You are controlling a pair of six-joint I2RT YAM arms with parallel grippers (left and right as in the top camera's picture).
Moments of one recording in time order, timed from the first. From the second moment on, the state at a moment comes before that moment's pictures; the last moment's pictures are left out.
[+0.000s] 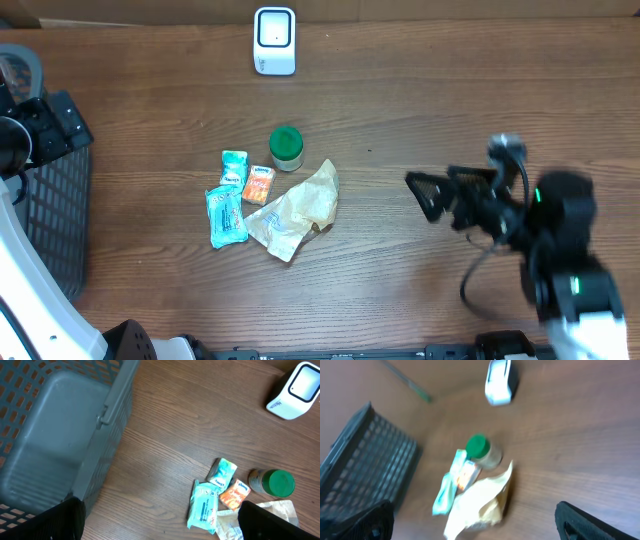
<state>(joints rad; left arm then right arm) 0.47 1.56 2.12 -1.57 0.09 -0.05 0.09 0.90 0.87 -0.53 -0.62 0.38</state>
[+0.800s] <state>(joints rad) 0.47 1.56 2.12 -1.57 0.09 -0.05 0.37 1.85 1.27 -0.69 -0.65 0.29</state>
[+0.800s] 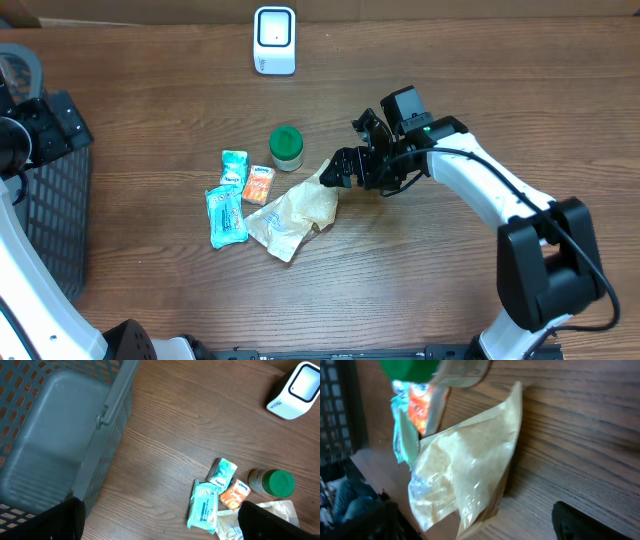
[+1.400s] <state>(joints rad) 0.47 1.56 2.12 -1.57 0.09 -0.05 0.49 2.01 1.27 -0.57 -0.64 0.59</state>
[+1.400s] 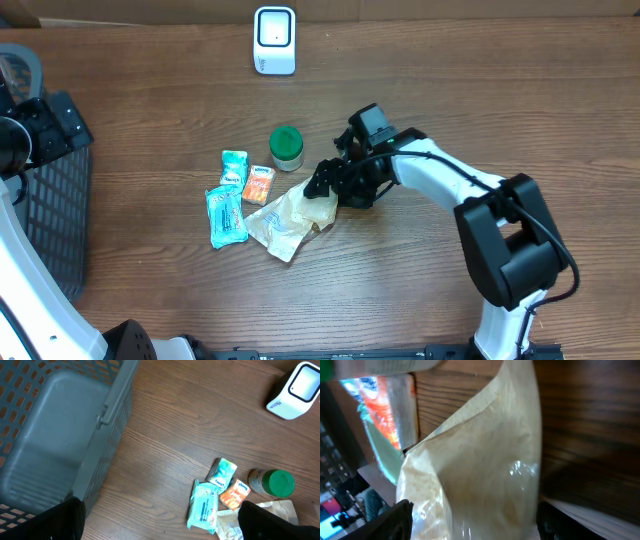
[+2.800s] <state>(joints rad) 0.47 1.56 2.12 -1.57 0.09 -0.05 0.60 1.74 1.48 -0.89 0.75 0.51</state>
